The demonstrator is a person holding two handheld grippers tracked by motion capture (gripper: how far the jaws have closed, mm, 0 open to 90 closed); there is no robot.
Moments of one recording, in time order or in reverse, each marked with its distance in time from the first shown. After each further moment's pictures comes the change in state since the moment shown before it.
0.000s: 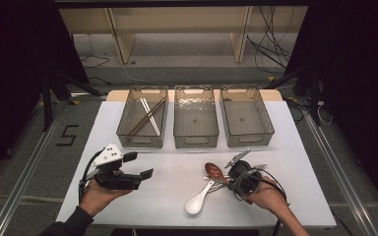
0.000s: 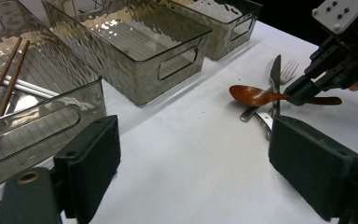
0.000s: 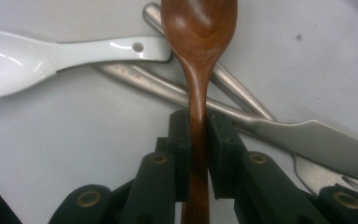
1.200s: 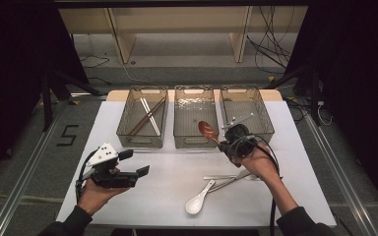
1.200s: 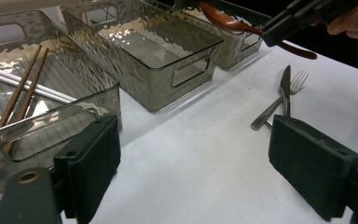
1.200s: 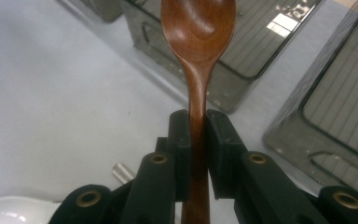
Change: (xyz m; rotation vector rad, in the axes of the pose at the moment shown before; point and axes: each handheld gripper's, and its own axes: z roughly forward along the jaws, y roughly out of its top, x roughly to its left) left arm 0.008 -0.003 -0.005 -0.046 0.034 -0.009; right arm -0.032 0.076 -0.040 -0.263 -0.062 0.057
